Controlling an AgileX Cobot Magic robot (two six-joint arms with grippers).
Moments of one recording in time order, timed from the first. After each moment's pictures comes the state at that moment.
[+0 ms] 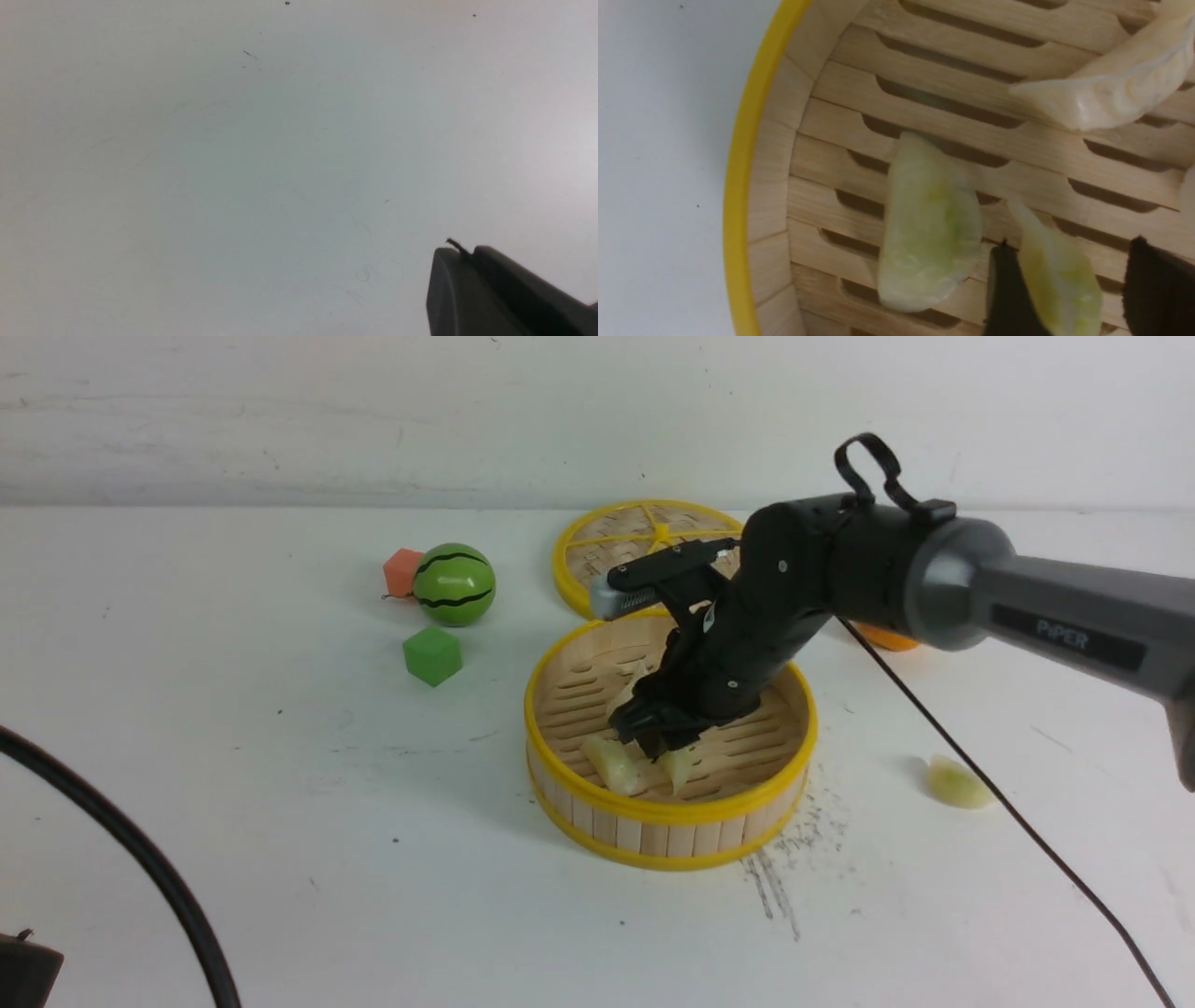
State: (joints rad) right arm 0.48 2.13 -1.73 0.19 0.75 -0.14; left arm -0.51 0.72 -0.94 0.04 1.21 -0.18
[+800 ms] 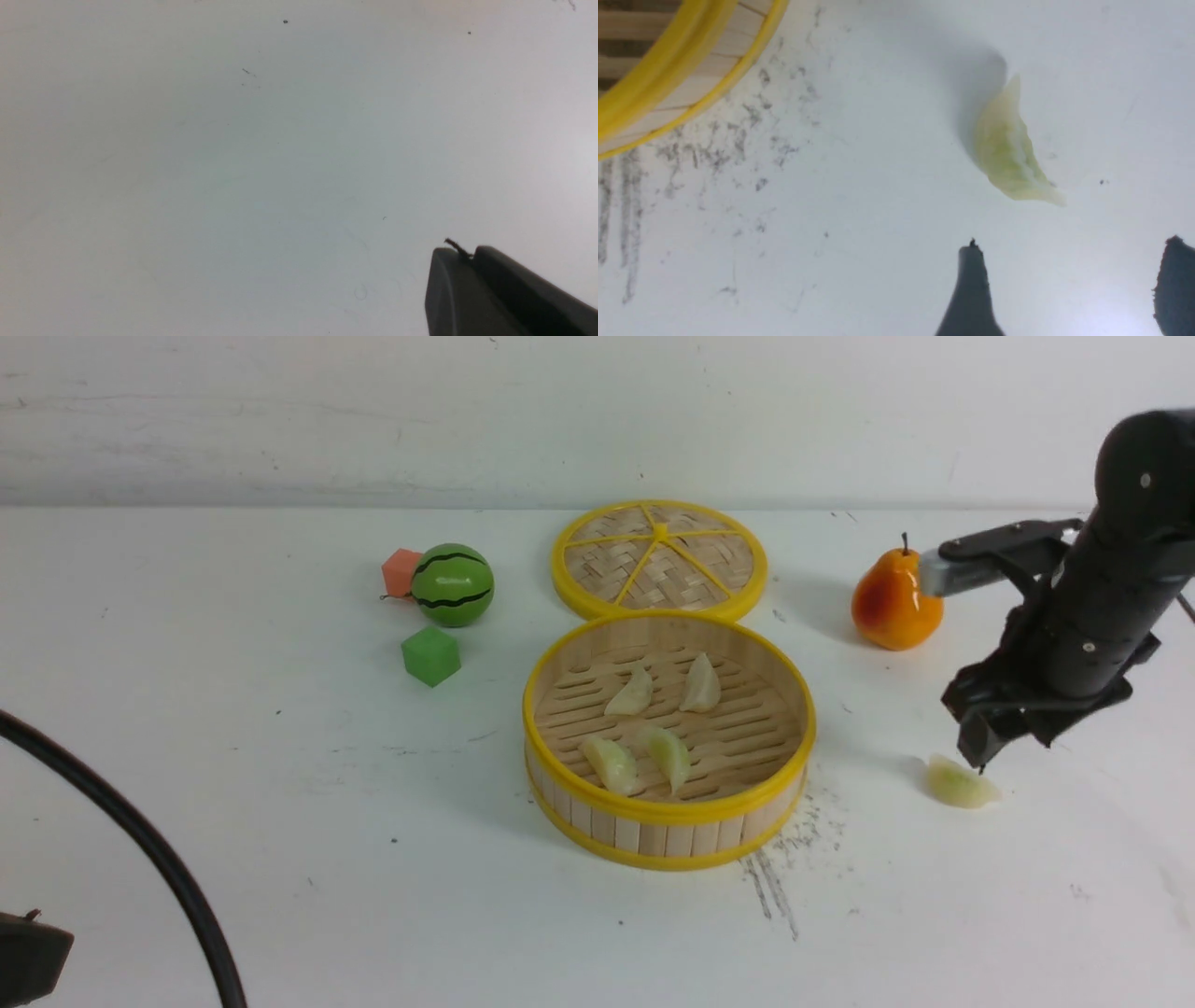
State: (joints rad) right arm 0.09 1.90 -1.48 0.07 0.96 -0.24; left arm -0.51 0.72 -0.94 0.04 1.17 -0.18
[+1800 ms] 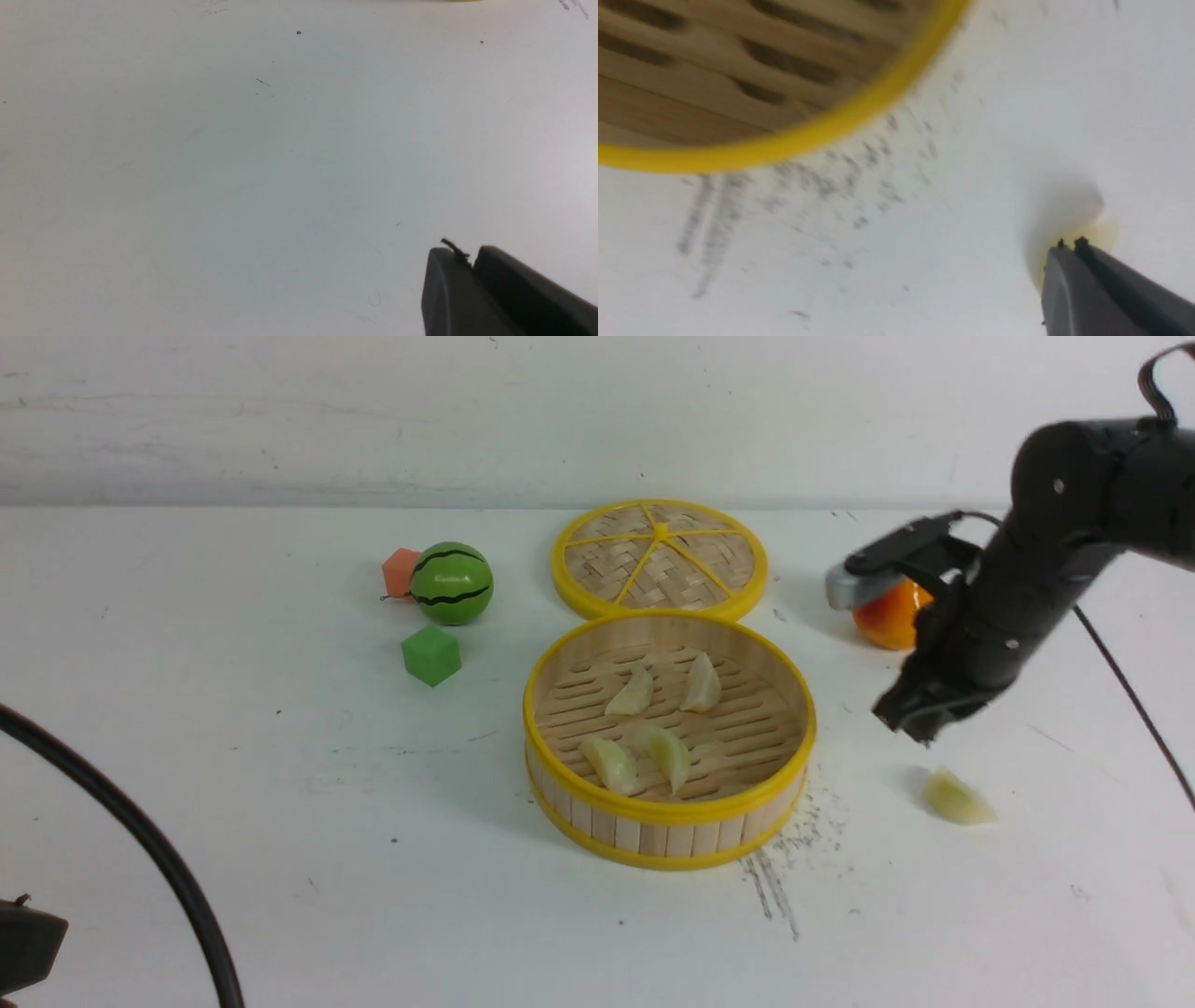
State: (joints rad) right arm 0.24 1.92 -1.60 0.11 0.98 -0.43; left arm -0.51 0.72 -0.94 0.07 1.17 -0.18
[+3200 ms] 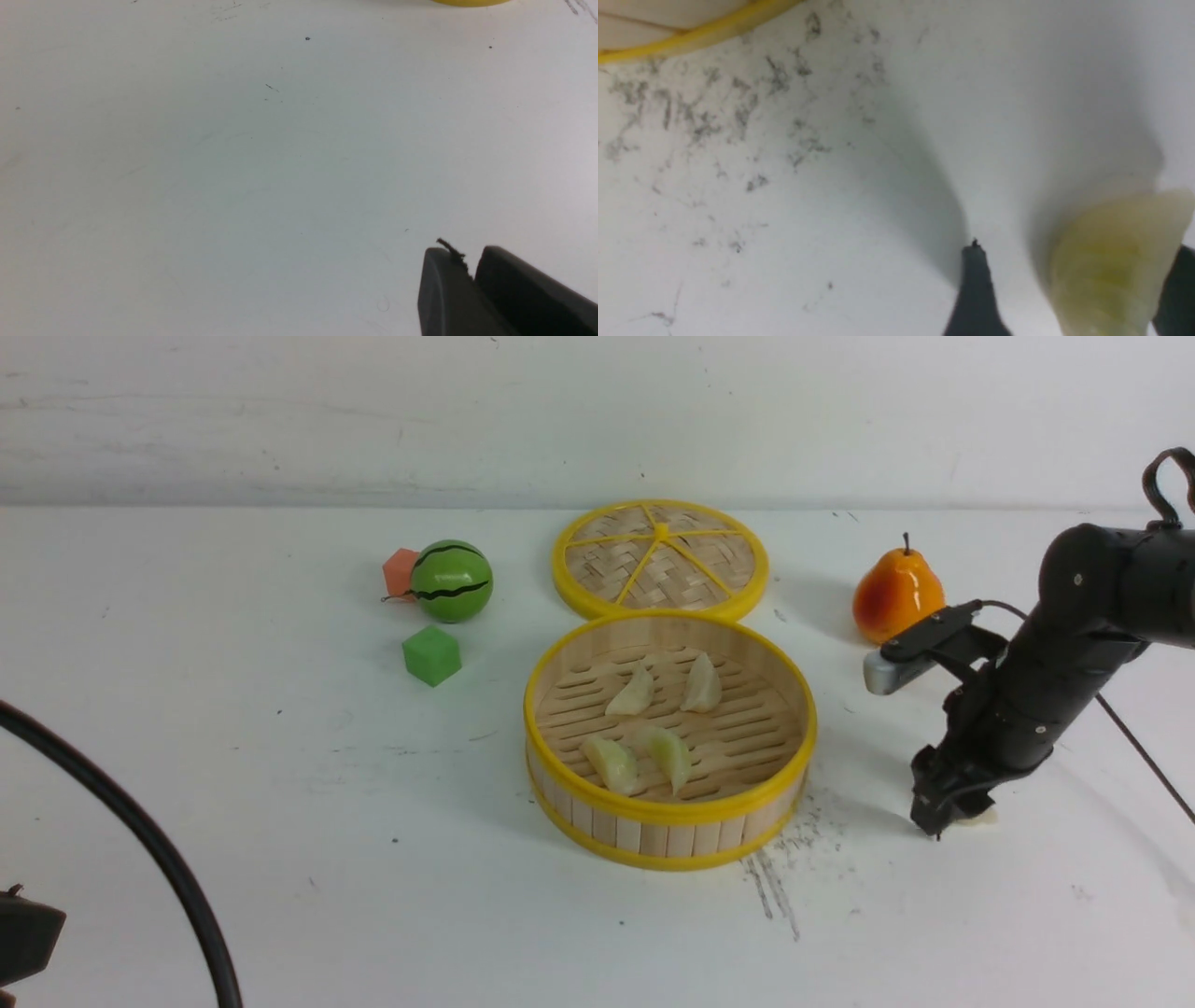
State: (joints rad) right arm 0.08 2.03 -1.42 0.18 0.82 -0.60; left arm -0.51 0.72 -0.94 0.08 1.16 -0.18
